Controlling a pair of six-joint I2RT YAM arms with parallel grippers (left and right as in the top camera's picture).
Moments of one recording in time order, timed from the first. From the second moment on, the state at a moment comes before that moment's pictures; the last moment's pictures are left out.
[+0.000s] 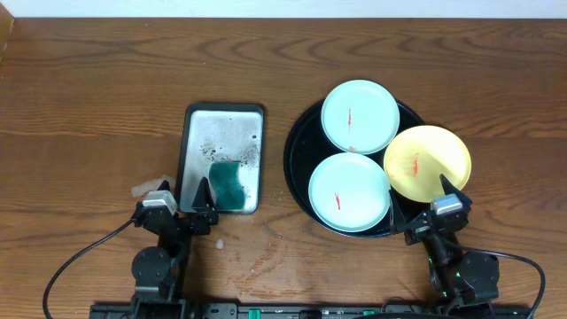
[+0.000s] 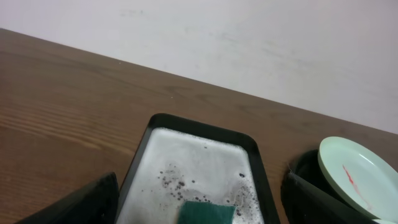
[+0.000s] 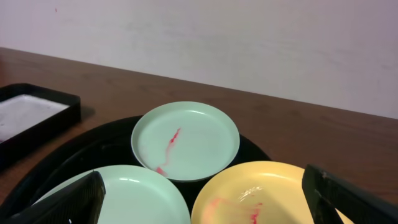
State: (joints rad) left arm -0.06 0.01 0.01 -0.10 0.01 -0.29; right arm 0.17 0.01 0.01 -0.06 -0.12 -0.08
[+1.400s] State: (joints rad) left arm -0.06 0.01 0.01 -0.07 0.08 -0.29; right arm 0.17 0.01 0.01 -0.05 -0.19 -0.08
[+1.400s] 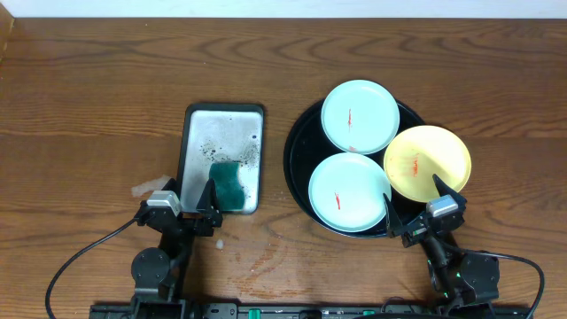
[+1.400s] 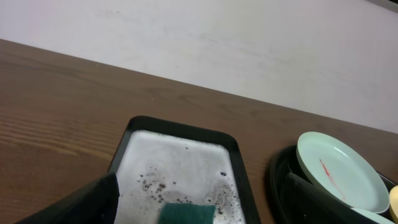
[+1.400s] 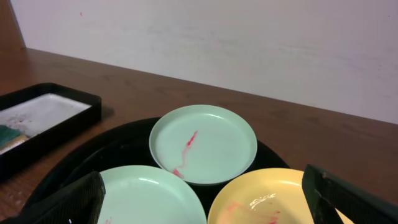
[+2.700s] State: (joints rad) left arm -0.06 0.37 0.56 -0.49 0.17 -0.33; right arm 0.17 0.42 0.49 -0.33 -0.33 0.15
